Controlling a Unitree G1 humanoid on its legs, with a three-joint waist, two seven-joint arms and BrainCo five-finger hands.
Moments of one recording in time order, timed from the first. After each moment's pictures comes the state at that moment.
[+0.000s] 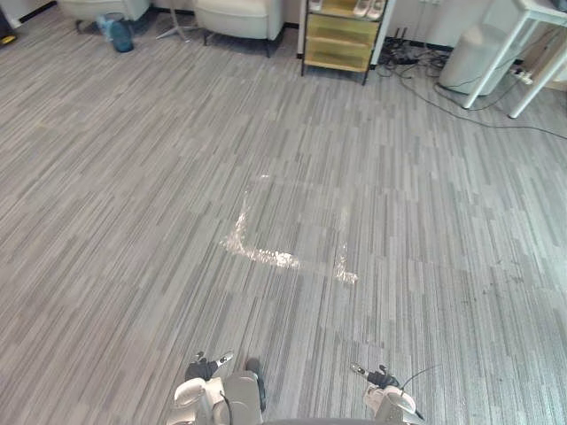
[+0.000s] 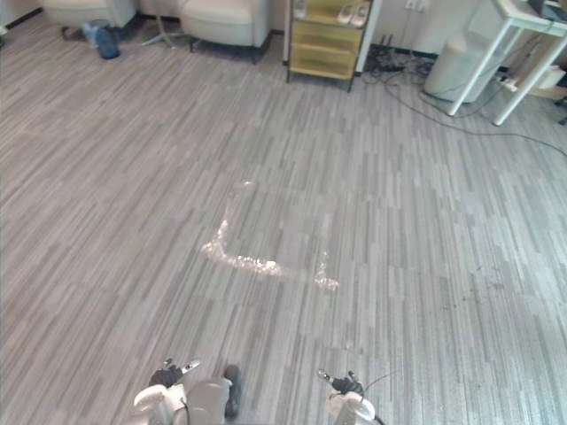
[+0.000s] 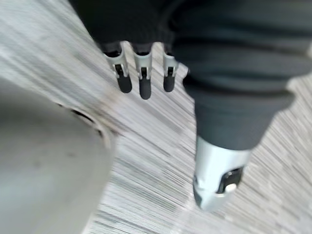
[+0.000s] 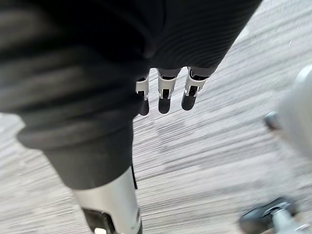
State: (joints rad) left arm 0.02 0.01 0.23 0.93 -0.08 0.02 0.10; right arm 0.00 0.07 -0.39 0.96 0.08 0.05 -0.12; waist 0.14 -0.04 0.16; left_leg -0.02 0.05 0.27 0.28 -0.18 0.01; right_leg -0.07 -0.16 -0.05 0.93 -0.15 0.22
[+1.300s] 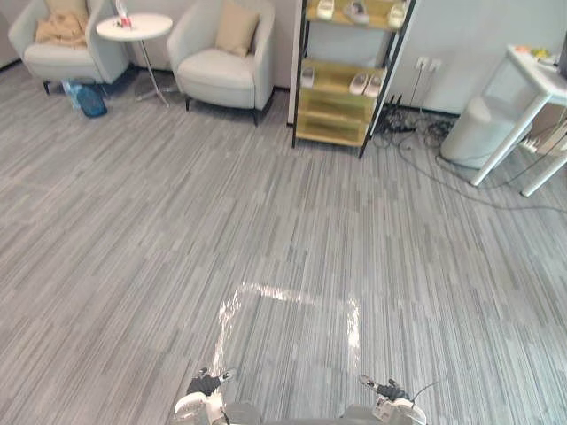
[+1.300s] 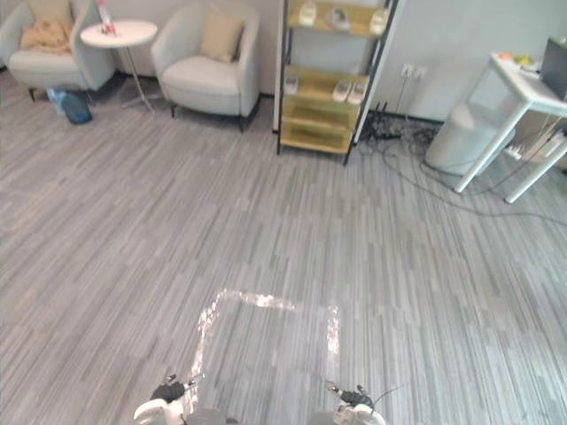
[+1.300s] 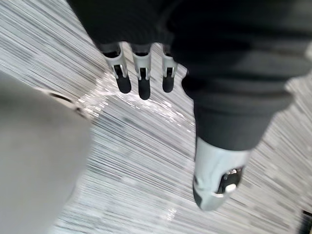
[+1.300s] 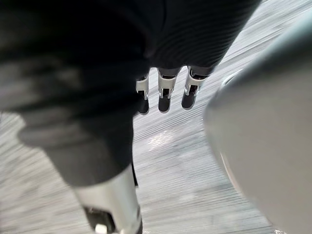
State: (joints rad) left arm 0.05 0.04 0.18 0.99 -0.12 0.02 0.08; right arm 0.02 0.01 -0.42 1.00 0.11 0.04 -0.10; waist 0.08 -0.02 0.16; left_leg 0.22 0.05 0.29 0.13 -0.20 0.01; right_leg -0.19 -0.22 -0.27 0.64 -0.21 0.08
